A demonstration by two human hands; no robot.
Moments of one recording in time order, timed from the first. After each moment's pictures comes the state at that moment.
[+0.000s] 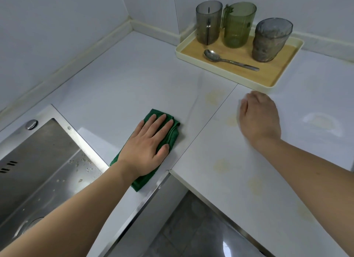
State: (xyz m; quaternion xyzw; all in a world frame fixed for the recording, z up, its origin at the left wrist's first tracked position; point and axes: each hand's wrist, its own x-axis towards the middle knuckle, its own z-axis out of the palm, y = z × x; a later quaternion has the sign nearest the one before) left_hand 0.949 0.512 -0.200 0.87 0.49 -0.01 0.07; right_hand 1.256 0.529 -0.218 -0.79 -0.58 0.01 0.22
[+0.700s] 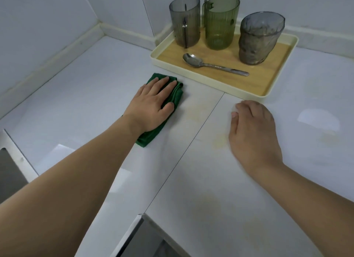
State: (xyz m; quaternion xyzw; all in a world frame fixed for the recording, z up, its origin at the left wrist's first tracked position) left_hand 1.044 0.678 -0.208 0.88 0.48 -0.01 0.03; right_hand 1.266 0.539 -0.231 -0.78 -0.58 -0.01 0.24
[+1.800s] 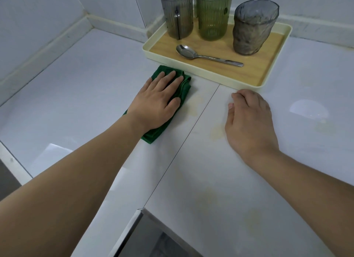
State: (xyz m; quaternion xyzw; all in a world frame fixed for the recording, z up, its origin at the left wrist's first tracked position) left_hand 1.065 0.664 -0.209 0.90 0.44 -0.01 0.04; right_hand 1.266 0.540 -0.229 -0.79 -0.58 0.00 0.22
